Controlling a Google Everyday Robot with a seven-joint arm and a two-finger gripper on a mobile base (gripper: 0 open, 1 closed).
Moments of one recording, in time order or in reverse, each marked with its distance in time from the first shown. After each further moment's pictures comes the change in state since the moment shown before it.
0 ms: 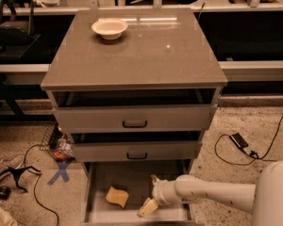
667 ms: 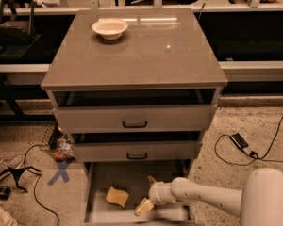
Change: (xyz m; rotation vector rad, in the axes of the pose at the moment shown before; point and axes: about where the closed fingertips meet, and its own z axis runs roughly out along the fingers) arm 0.018 -0.021 0.056 0.012 -0.049 0.002
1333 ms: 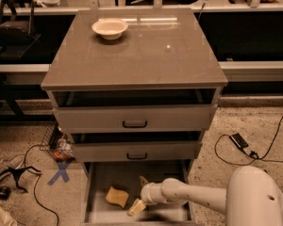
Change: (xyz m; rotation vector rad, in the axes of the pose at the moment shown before) arm -0.005 0.003 0.045 -0.011 -0.015 -0.077
